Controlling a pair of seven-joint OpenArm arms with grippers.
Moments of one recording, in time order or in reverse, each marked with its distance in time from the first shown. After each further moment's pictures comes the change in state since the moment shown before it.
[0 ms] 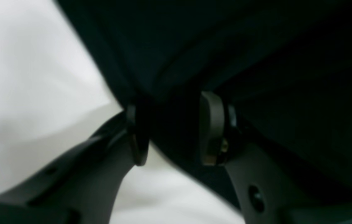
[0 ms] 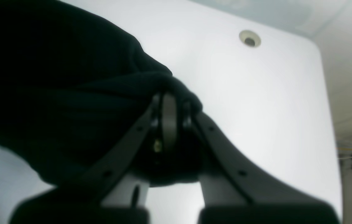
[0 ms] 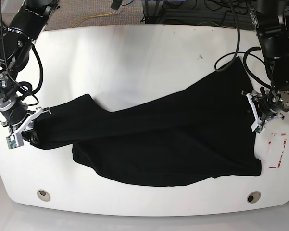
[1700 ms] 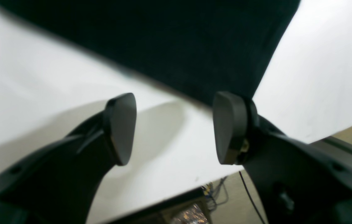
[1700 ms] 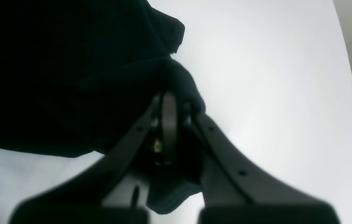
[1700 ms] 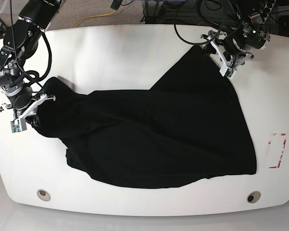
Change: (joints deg) left arm 31.2 27.4 -12.4 41.2 -13.6 0.7 24.5; right arm -6.1 -6.2 3.5 0.7 -5.1 -0.3 0.2
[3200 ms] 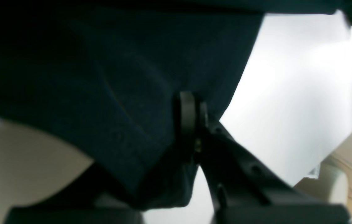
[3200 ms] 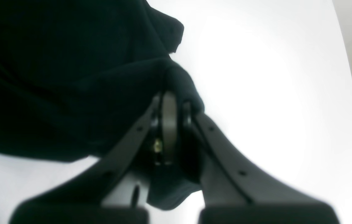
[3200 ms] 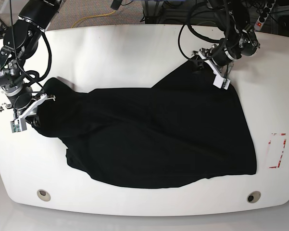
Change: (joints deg) left arm -6.3 4.7 -6.0 -19.2 -9.8 -1.5 -7.3; right arm 0.0 0.0 0.0 0.2 0.0 0.0 -0.2
